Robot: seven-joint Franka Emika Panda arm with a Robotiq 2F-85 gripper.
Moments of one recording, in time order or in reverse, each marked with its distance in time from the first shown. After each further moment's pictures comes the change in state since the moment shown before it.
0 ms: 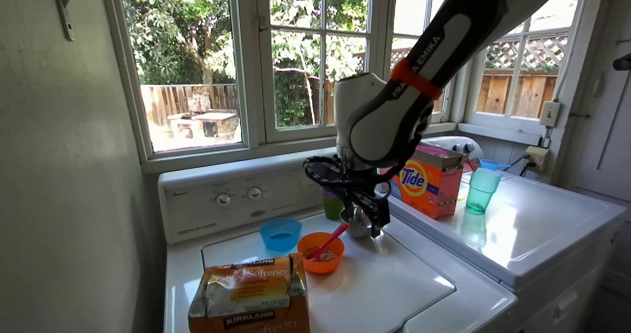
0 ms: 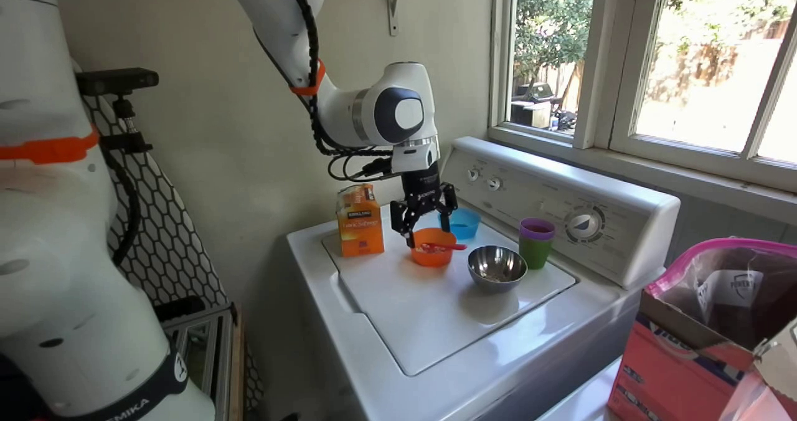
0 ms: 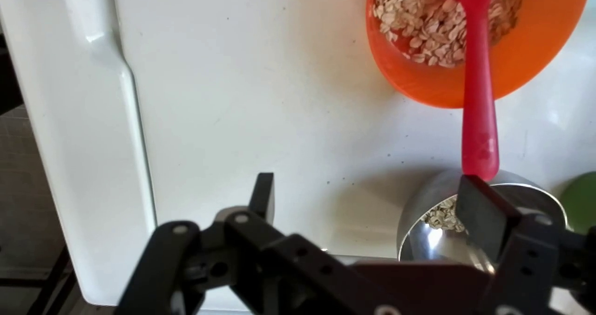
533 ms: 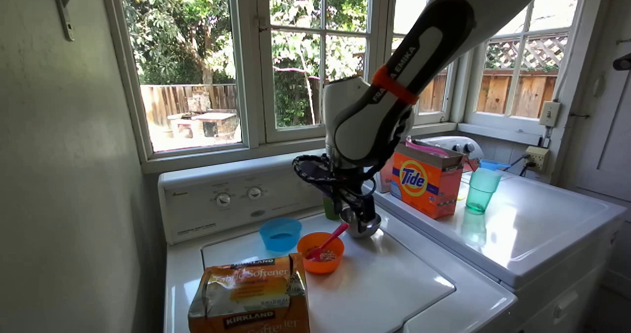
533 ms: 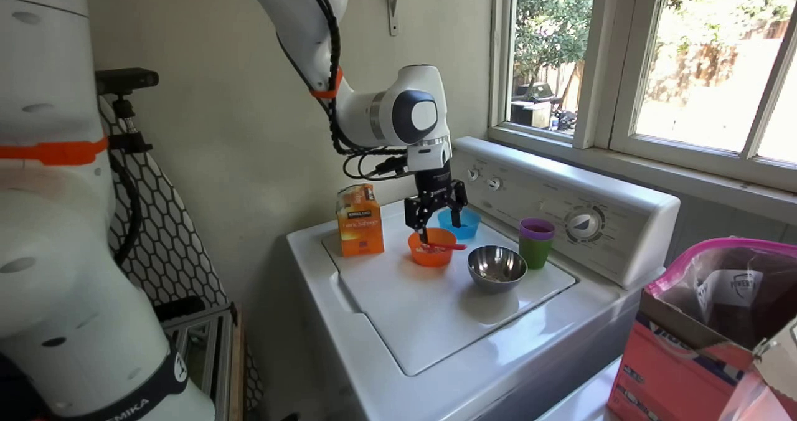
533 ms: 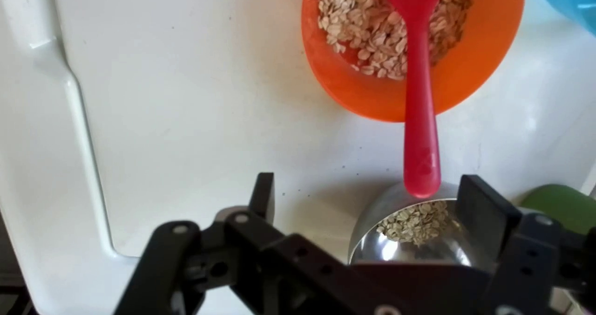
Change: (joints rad) arm 0.027 0.096 -0.024 0.115 0.002 -0.001 -0.021
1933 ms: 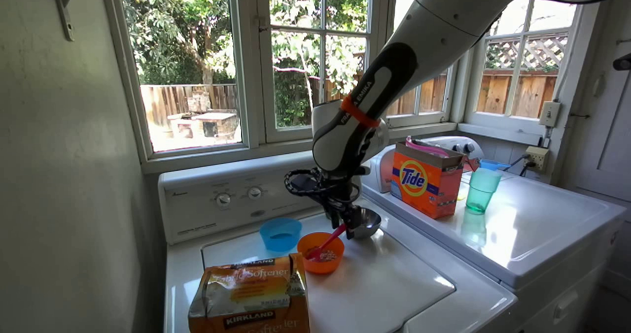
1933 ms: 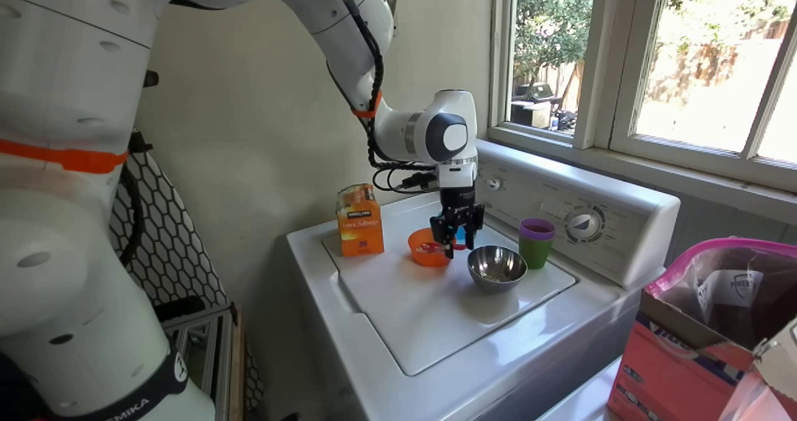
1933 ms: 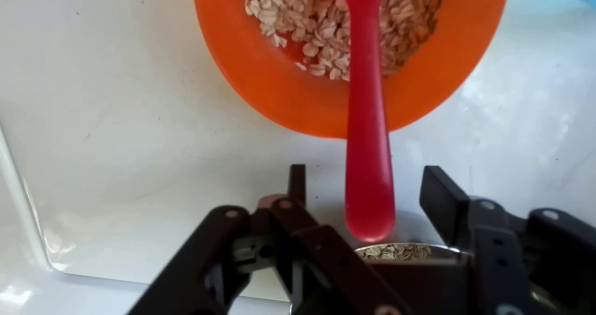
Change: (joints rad) arm 0.066 0.234 -0.096 0.238 0.073 -0.079 -0.095
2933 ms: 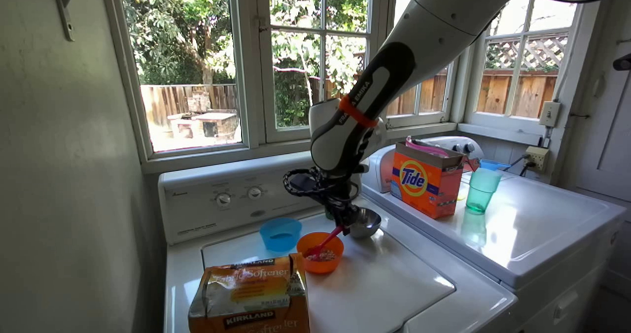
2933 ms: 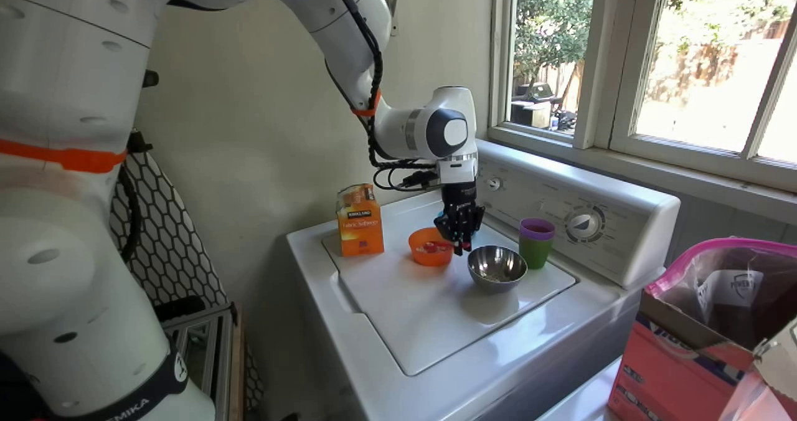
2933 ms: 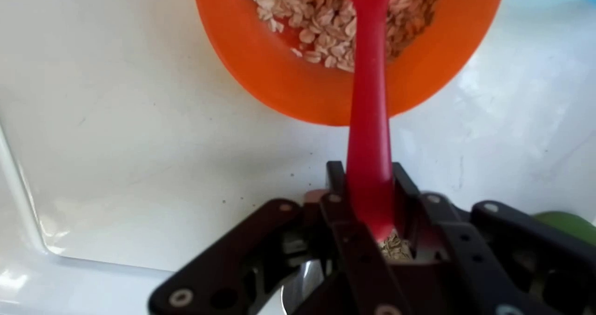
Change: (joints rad) arm 0.039 -0.003 -0.038 0.013 -0.020 -0.015 0.001
